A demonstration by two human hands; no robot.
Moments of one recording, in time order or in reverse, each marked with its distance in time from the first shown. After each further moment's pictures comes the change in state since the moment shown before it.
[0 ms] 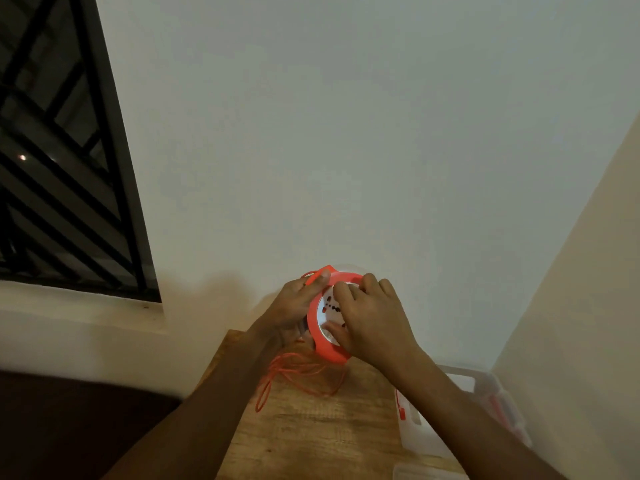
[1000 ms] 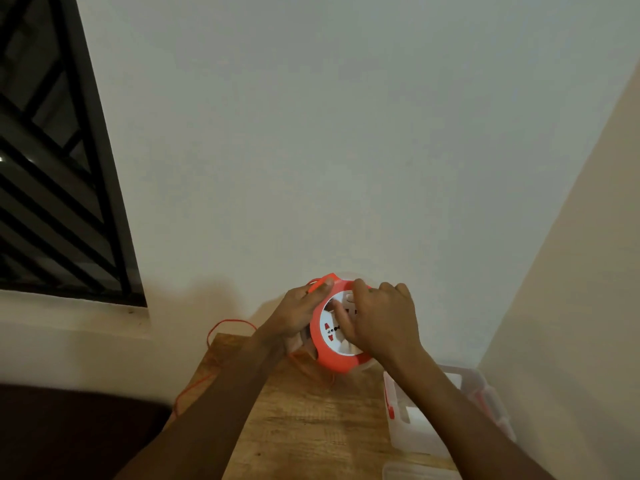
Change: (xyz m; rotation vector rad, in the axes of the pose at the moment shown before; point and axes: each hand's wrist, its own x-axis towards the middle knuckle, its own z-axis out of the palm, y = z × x) left_hand -0.003 -0.002 0.021 -0.035 -0.035 -0.079; right_hand -0.005 0.017 -0.002 0.037 0.000 0.298
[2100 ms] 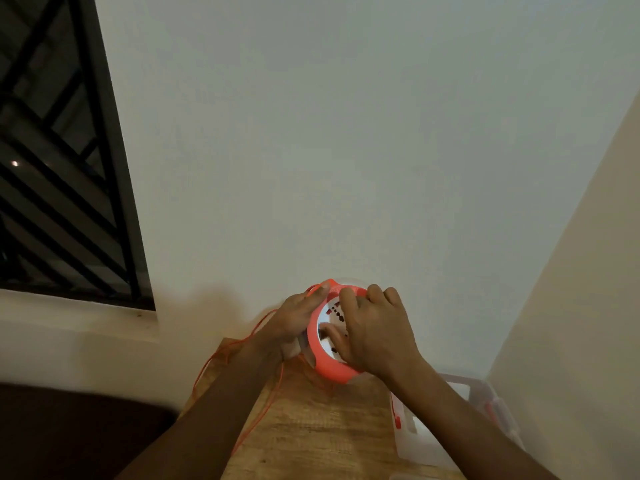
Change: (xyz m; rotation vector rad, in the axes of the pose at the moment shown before) left_hand -0.008 0.004 -0.012 -0.023 -0.004 -0.020; right_hand -0.005 -0.011 -0.004 -0.073 0.108 -0.251
